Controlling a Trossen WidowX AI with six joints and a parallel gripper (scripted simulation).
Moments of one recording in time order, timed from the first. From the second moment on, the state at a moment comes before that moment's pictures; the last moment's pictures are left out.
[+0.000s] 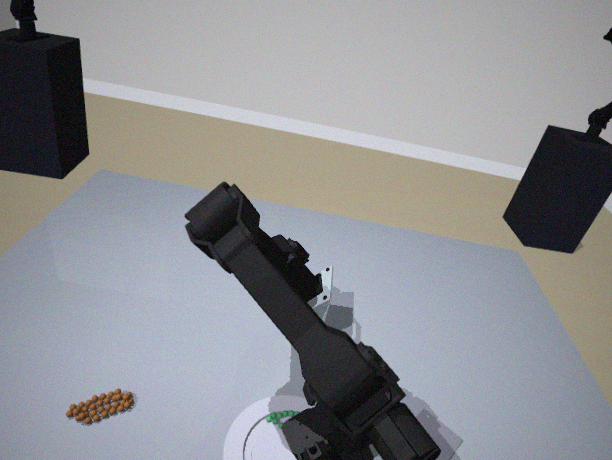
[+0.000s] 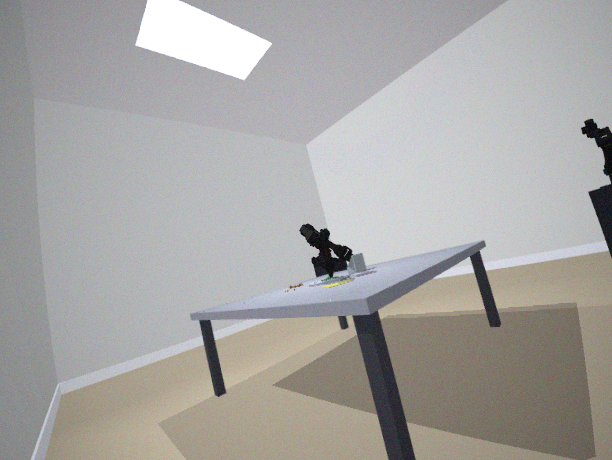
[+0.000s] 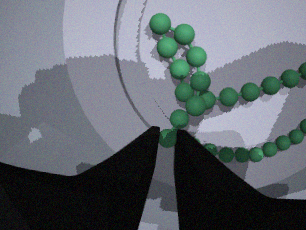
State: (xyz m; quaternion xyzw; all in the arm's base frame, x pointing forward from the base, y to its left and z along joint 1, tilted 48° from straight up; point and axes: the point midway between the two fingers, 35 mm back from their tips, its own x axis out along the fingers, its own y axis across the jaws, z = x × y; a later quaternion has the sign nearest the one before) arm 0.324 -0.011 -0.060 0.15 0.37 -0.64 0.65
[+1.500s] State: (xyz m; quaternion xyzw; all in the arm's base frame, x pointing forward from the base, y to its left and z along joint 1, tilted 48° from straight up) arm 0.325 -0.010 -0.061 0.15 0.37 -0.64 0.65
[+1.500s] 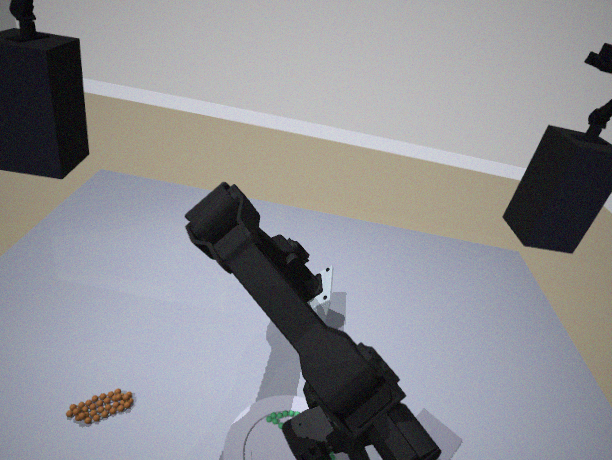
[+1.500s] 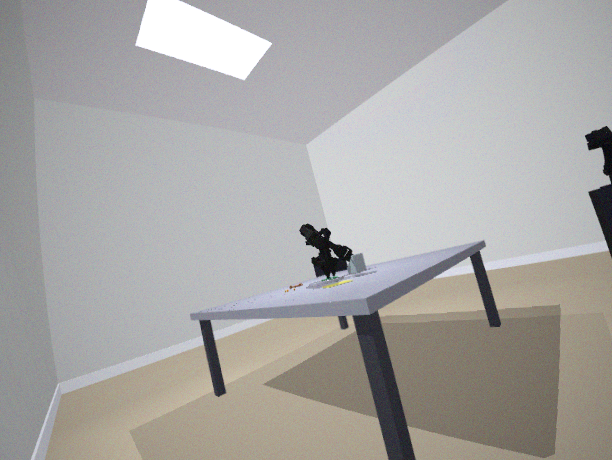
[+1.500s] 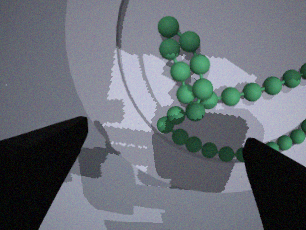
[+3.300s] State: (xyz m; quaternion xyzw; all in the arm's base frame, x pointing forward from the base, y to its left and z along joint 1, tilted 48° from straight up) arm 0.266 -0.041 0.014 -0.52 0.74 0.04 0.43
